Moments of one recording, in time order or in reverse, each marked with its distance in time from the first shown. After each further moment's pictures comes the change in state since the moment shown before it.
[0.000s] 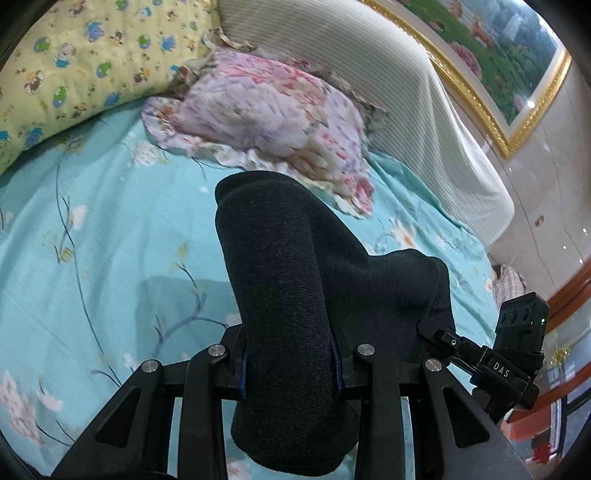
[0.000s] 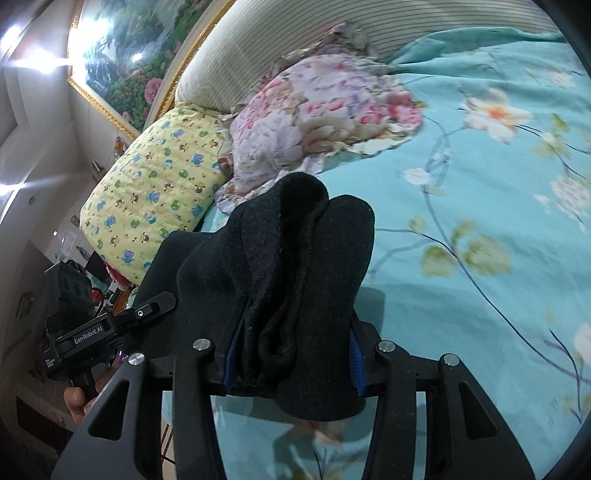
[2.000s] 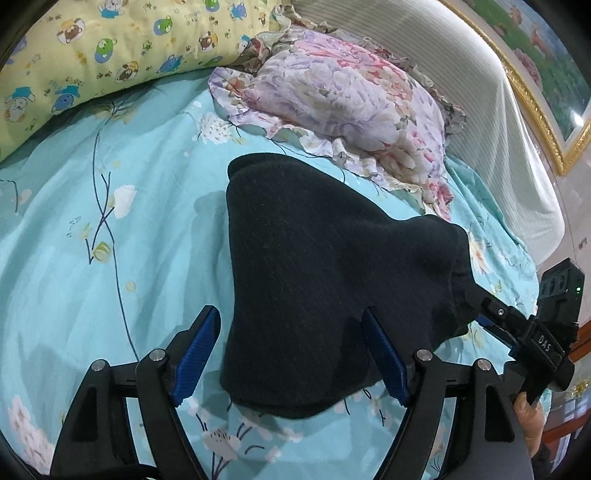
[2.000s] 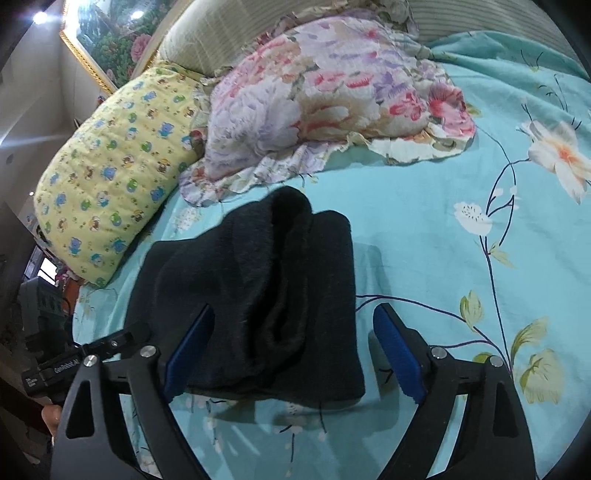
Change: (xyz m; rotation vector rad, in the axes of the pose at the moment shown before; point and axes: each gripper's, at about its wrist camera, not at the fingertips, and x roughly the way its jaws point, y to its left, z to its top) left arm 0.045 0.064 0.011 -0.081 0.024 0.172; right arm 0.101 0.001 0.049 -0.119 0.079 -0.106
